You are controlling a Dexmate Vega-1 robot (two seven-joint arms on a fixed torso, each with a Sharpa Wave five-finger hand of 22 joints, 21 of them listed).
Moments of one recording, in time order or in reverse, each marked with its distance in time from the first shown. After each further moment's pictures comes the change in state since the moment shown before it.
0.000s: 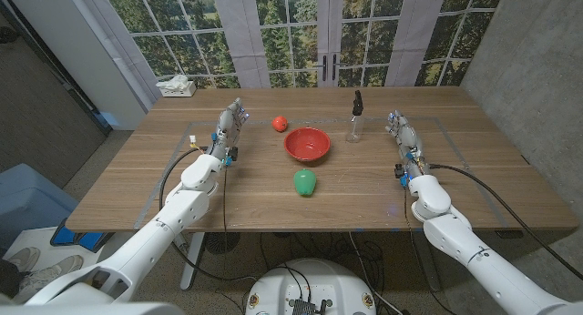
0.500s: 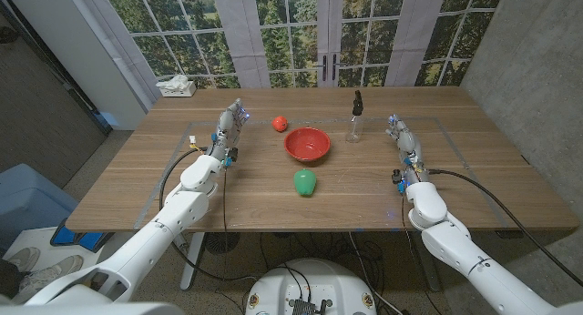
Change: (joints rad) left arm 0.009 0.004 -0.001 -0.011 -0.001 -0.001 -0.005; left_hand 0.000 0.000 -0.004 0.004 0.009 0.000 0.000 0.000 0.000 0.000 0.000 0.000 0.000 0.000 0.000 0.000 0.000 0.000 0.000 -0.008 0.000; right arm -0.052 0.005 -0.001 -0.057 -0.115 -0.012 -0.116; right_hand -0.009 0.009 0.001 -0.004 0.000 0.002 -0.009 0.000 0.000 0.000 0.000 0.000 -0.005 0.000 0.000 0.008 -0.009 0.014 0.000 -0.011 0.000
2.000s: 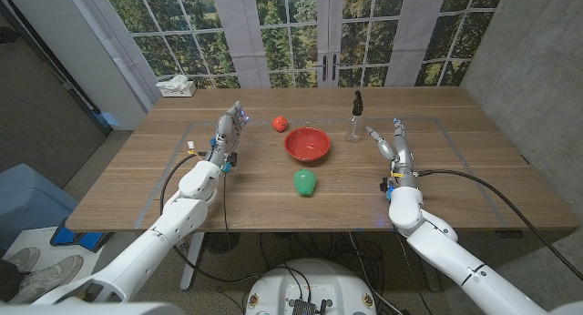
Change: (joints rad) left arm 0.053 0.008 -0.013 -0.038 -0.006 -0.033 0.002; left_hand 0.000 0.000 0.000 0.000 0.000 -0.015 0.004 0.000 0.000 0.000 0.000 0.000 0.000 0.000 0.000 0.000 0.000 0.000 0.000 -0.015 0.000; right arm -0.036 -0.022 -0.099 -0.267 -0.397 -0.537 -0.317; right_hand 0.214 -0.181 -0.050 -0.140 0.041 -0.365 0.025 -0.013 0.005 -0.386 0.011 -0.007 -0.020 -0.266 0.091 -0.012 -0.127 -0.059 0.106 -0.232 0.010
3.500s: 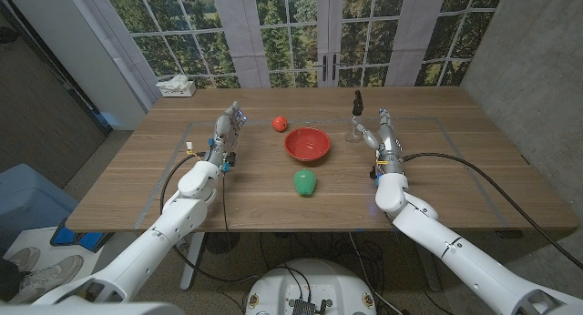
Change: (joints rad) left arm -0.009 -0.008 -0.004 0.021 -0.008 -0.004 -0.002; left_hand 0.000 0.000 0.000 0.000 0.000 -0.001 0.002 0.000 0.000 0.000 0.000 0.000 0.000 0.000 0.000 0.000 0.000 0.000 0.000 -0.022 0.000; right arm 0.197 0.024 -0.118 0.186 -0.073 0.004 0.003; right_hand 0.034 0.011 -0.023 0.004 0.022 0.036 0.014 0.020 0.004 0.037 0.000 0.030 0.014 0.020 -0.020 0.023 0.014 0.040 -0.054 -0.023 0.000
